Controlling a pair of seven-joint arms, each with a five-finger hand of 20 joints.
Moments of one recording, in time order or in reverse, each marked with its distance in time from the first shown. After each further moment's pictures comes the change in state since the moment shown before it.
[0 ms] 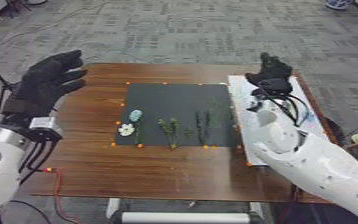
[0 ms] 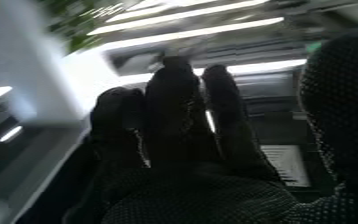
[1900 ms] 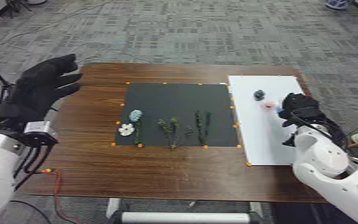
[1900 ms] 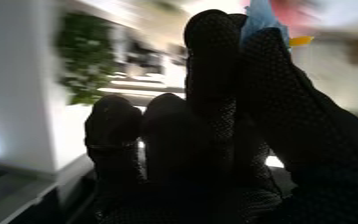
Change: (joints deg) left arm 2.9 -0.5 -2.7 -1.0 0.2 0.4 -0.2; right arm -13.5 13.5 7.9 -6.7 12.2 -12.5 -13.9
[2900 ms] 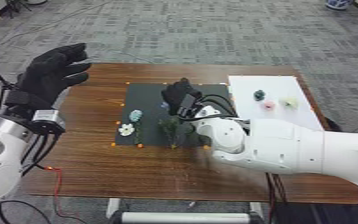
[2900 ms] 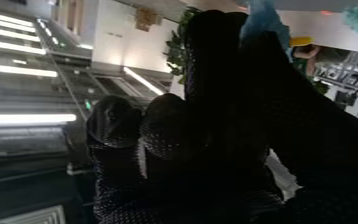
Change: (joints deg) left arm -6.7 3.2 4.9 1.5 0.0 0.3 -0.5; right arm 48.9 -29.6 -55.8 13.2 -1.4 2.0 -10.3
